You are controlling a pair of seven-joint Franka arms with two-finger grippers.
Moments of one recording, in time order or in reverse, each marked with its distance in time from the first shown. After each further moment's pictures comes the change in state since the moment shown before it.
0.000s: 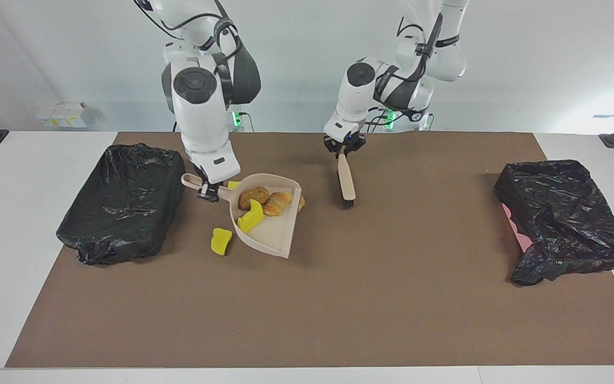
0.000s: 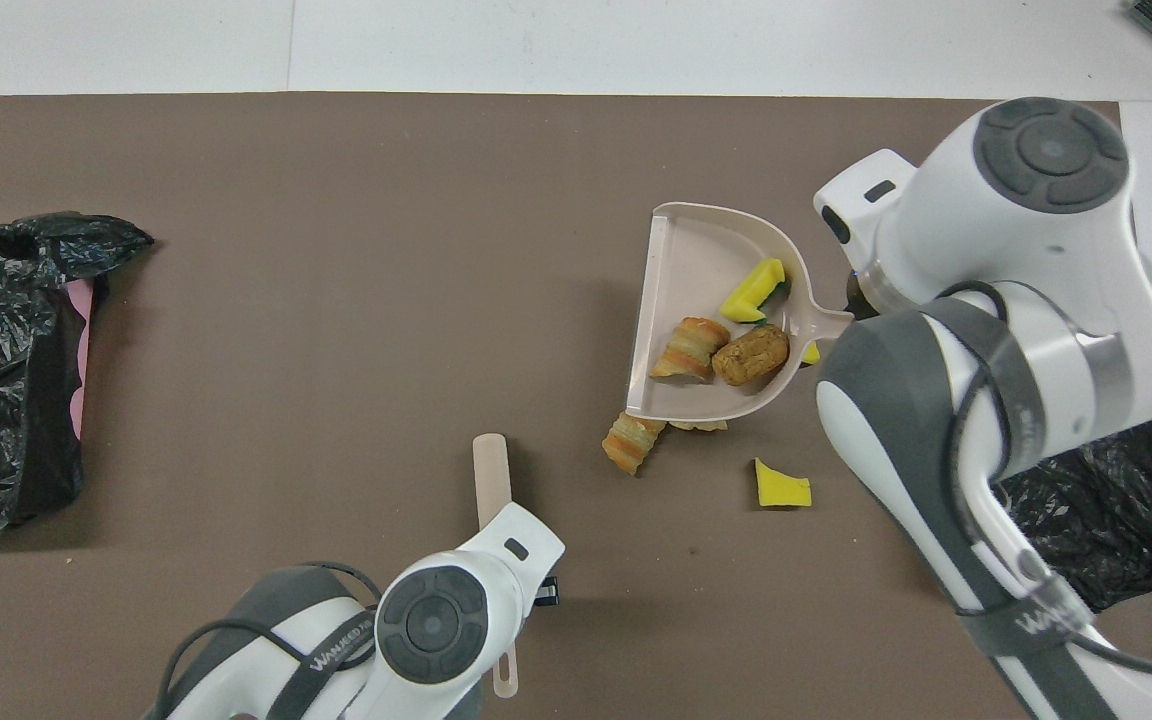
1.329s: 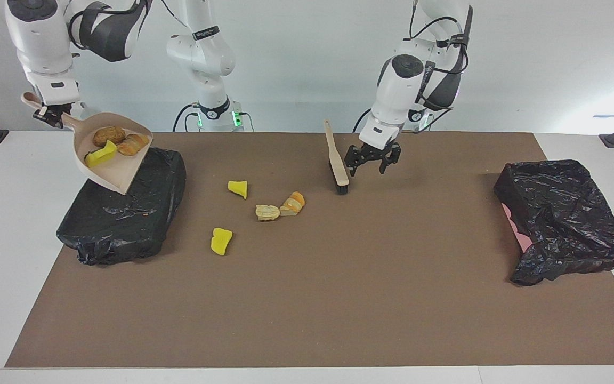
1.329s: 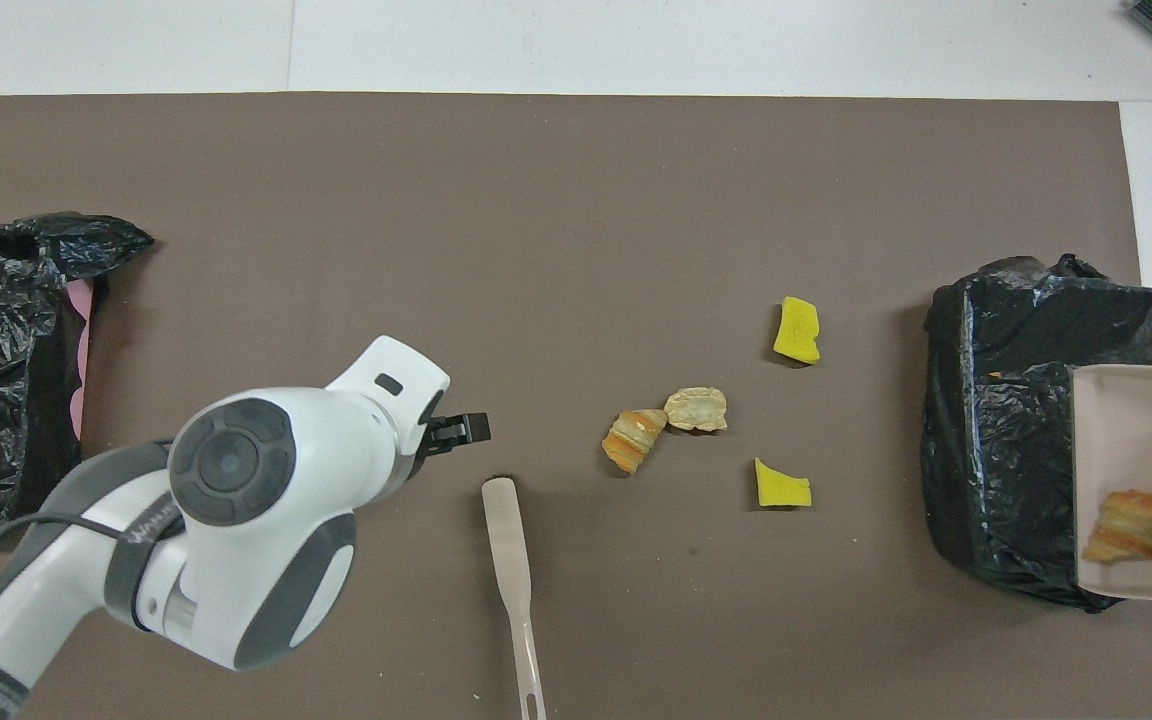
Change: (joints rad) left arm 0.322 0.080 0.034 0.276 0.060 -0.018 0.220; right arm -0.511 -0.409 -0.066 -0.396 -0.387 0.086 -0.567
